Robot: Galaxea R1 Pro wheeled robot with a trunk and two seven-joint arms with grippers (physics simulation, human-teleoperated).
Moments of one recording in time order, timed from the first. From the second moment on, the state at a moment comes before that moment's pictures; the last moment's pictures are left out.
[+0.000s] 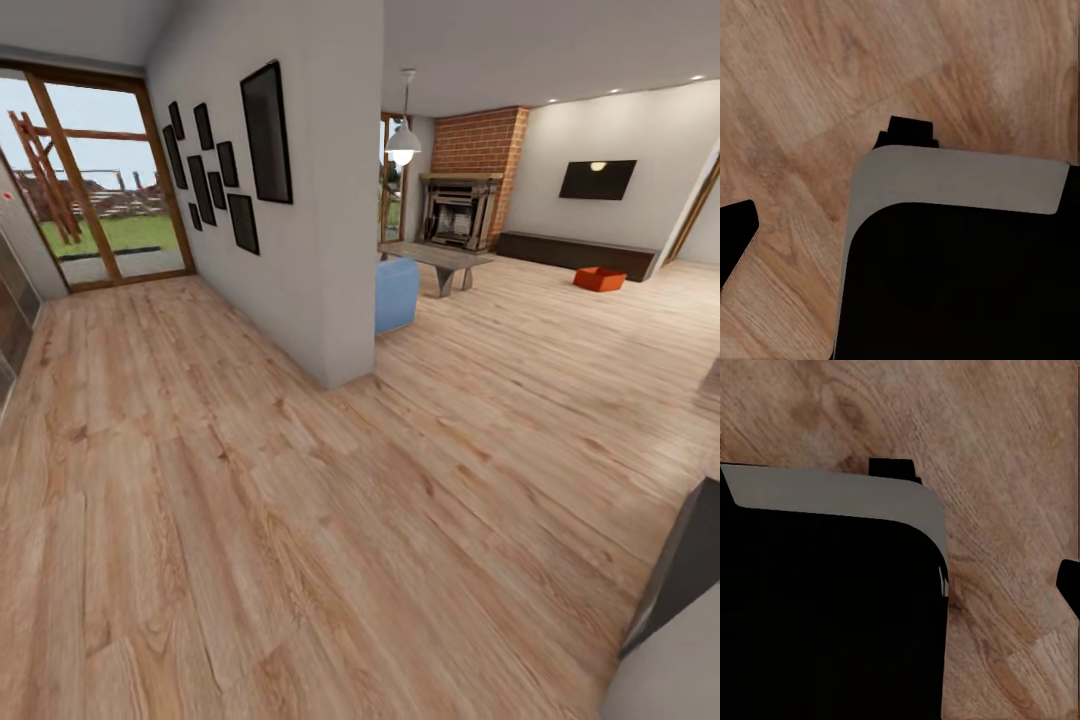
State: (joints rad) left arm -0.22 0.03 0.01 -0.02 0.14 -0.04 0.03; right arm -0.17 0.01 0.56 0.03 -0.51 -0.15 -0.08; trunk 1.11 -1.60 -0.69
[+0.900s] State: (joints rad) left arm -0.22 0.03 0.01 -0.02 0.14 -0.04 0.03; right arm -0.17 0.01 0.56 0.03 -0.51 -0.16 -0.08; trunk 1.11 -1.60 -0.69
